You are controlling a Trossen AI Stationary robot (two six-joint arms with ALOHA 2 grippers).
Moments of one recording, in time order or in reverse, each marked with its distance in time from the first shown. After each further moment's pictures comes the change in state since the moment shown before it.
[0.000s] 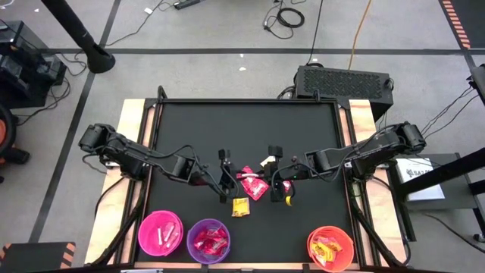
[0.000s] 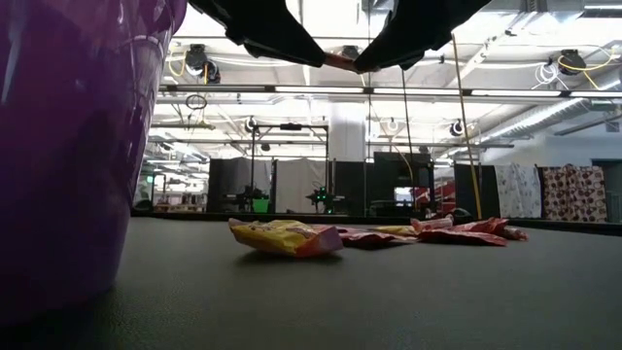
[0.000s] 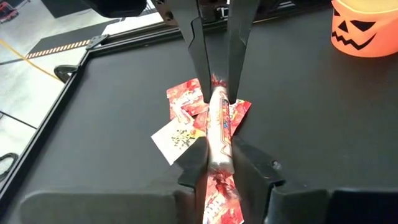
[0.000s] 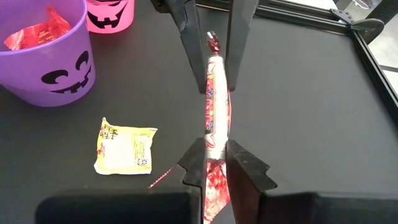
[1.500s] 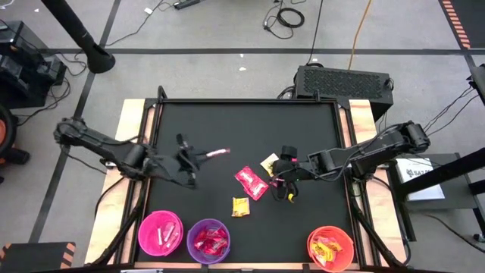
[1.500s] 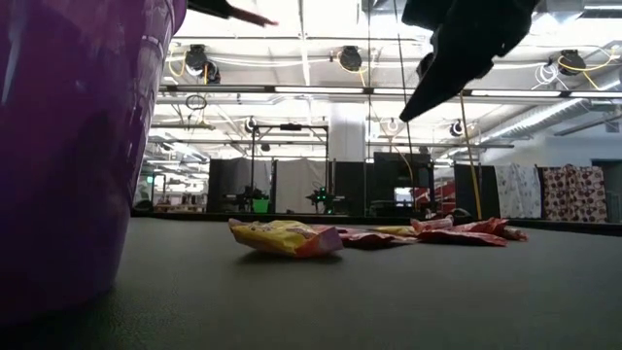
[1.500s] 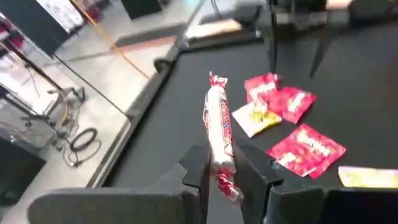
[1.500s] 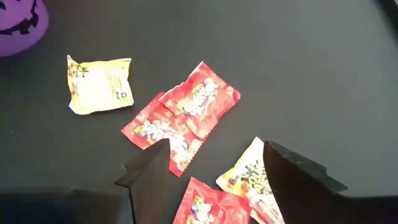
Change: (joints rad) left arm -0.114 -0.446 -0.063 -0.401 -0.351 -0.113; right arm 0.013 -0.052 -0.069 -0.229 0.065 0.237
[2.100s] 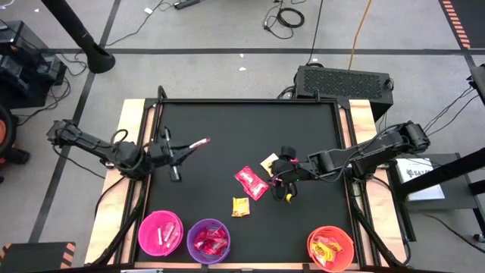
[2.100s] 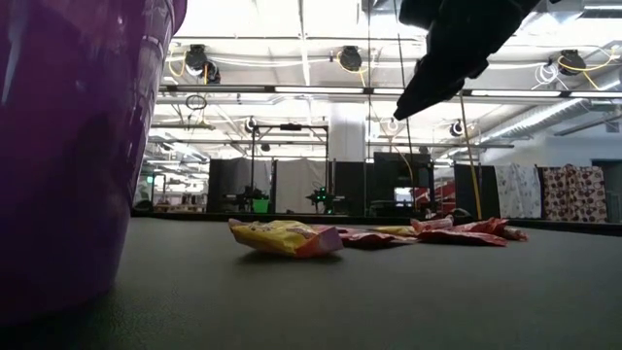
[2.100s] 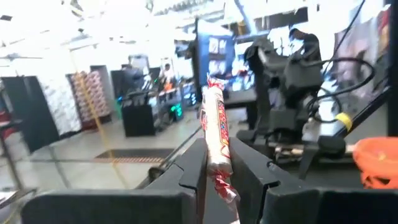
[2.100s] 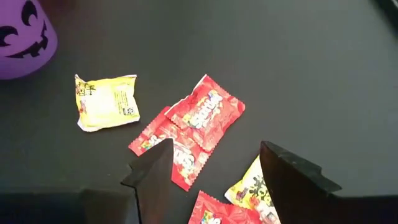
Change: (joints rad) left arm 0.022 -0.416 -0.568 0.947 0.126 0.335; right arm 0.000 0.002 -0.012 0.064 0.000 0.028
